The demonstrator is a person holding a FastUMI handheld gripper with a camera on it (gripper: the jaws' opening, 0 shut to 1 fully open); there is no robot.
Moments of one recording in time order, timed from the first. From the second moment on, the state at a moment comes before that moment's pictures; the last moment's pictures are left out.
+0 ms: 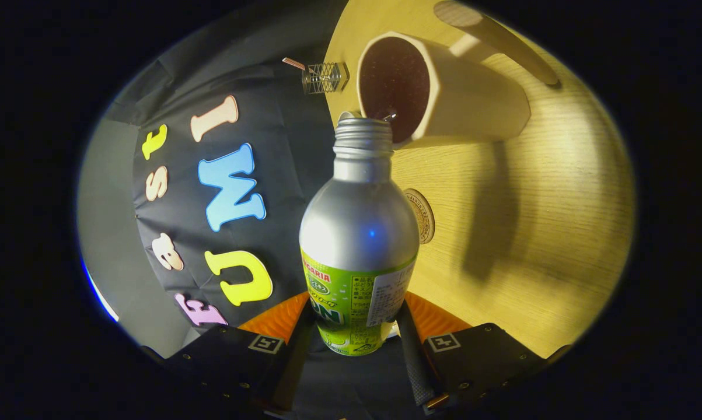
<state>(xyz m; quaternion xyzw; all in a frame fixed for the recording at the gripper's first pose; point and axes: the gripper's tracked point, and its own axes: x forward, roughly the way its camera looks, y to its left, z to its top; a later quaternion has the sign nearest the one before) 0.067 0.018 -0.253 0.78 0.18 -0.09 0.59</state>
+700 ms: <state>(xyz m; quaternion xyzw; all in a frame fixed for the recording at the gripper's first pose) 0.069 0.018 -0.249 0.80 0.18 -0.08 0.57</state>
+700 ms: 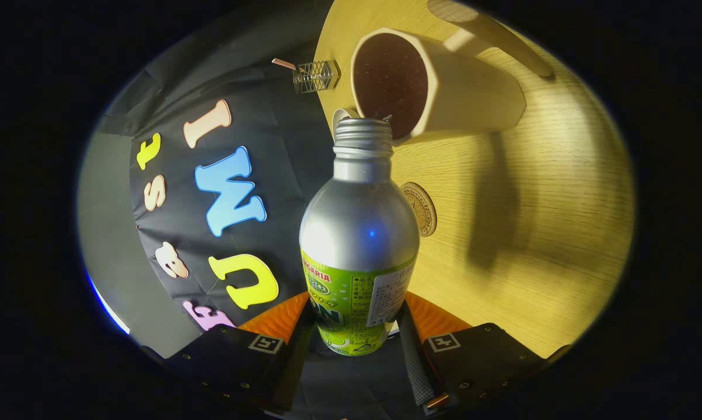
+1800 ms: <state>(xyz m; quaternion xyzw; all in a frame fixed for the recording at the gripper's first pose) 0.069 0.010 -0.214 0.85 0.17 -0.06 0.50</state>
